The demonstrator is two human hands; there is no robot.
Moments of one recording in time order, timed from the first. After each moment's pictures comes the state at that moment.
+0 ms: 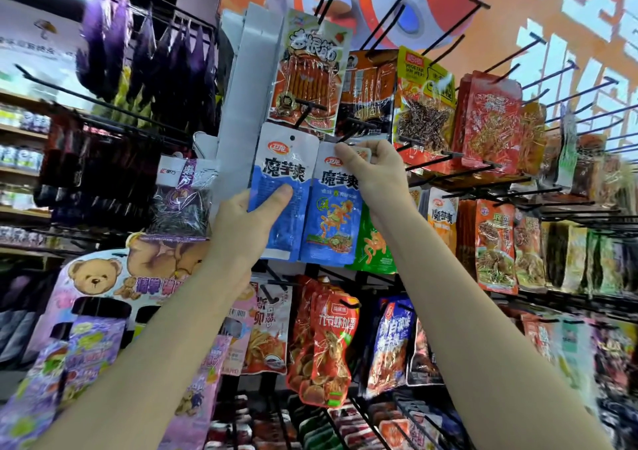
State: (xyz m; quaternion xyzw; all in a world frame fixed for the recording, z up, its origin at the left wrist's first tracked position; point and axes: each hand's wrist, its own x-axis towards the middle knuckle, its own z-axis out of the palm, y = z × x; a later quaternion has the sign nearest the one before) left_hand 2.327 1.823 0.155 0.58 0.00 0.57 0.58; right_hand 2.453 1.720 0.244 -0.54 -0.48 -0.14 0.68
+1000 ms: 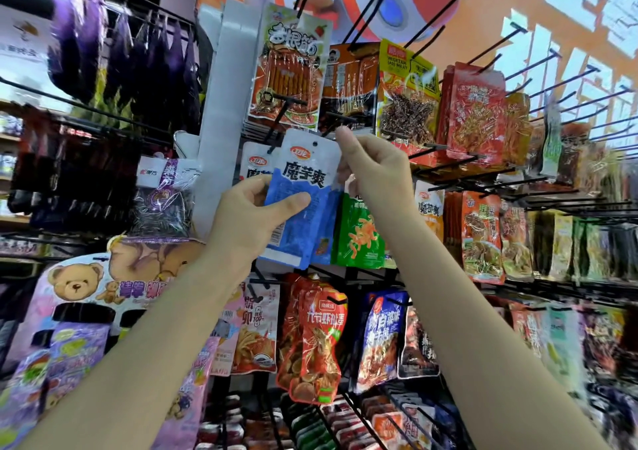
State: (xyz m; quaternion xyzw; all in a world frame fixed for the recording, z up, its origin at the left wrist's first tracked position) left_hand 2.341 1.811 0.166 0.62 -0.07 0.55 0.56; right_hand 2.446 1.686 0.231 -0.53 -0.52 -0.24 0.62
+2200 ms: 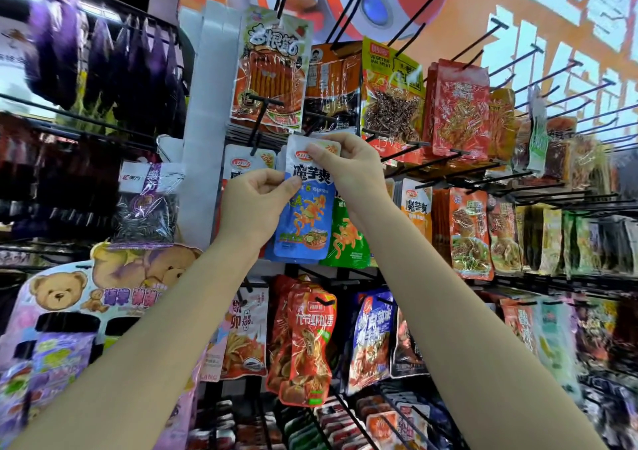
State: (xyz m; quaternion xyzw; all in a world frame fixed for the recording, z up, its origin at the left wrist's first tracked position) left_hand 2.371 1.803 0.187 0.63 -0.02 0.59 0.51; right_hand 2.462 1.708 0.243 -0.51 -0.51 -0.12 0.68
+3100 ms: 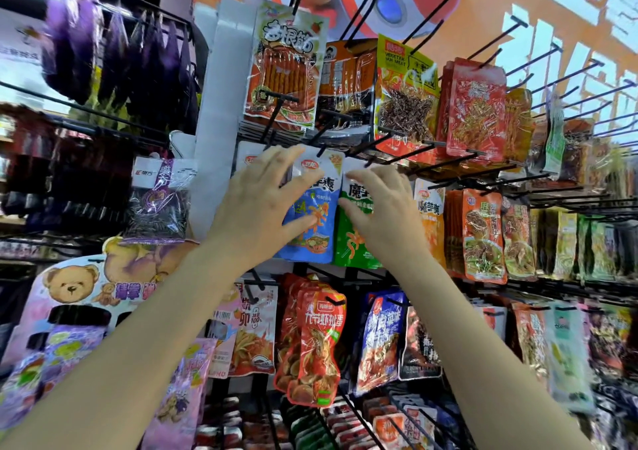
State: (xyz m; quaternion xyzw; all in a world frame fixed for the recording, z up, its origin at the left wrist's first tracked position) left_hand 2.358 1.839 0.176 0.81 0.04 0.57 -0.16; right_hand 2.493 1.679 0.191 -0.66 -0.46 -0.49 0.33
